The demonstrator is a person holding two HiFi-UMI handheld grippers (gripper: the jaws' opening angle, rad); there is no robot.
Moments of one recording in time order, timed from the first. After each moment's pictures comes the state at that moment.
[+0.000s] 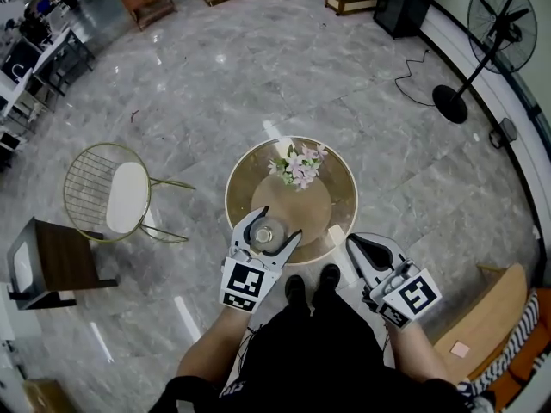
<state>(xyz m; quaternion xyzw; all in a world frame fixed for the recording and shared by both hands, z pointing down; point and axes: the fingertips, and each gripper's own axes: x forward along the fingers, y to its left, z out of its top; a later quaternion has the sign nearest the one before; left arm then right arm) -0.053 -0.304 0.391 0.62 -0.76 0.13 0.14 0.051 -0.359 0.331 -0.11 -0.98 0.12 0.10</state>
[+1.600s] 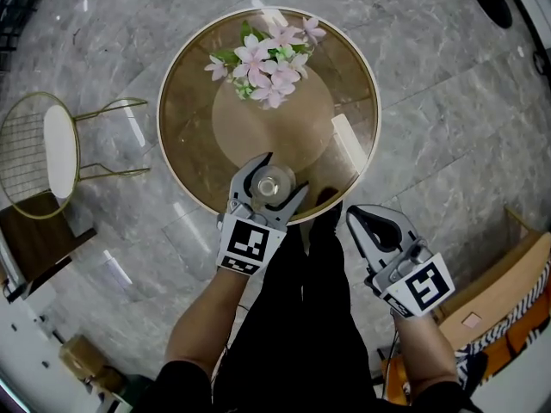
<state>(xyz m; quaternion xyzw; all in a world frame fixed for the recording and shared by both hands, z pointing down) -0.061 -0.429 0.814 0.64 -0.70 0.17 0.28 0.037 -0.458 0.728 -0.10 -0.94 0.20 0.25</state>
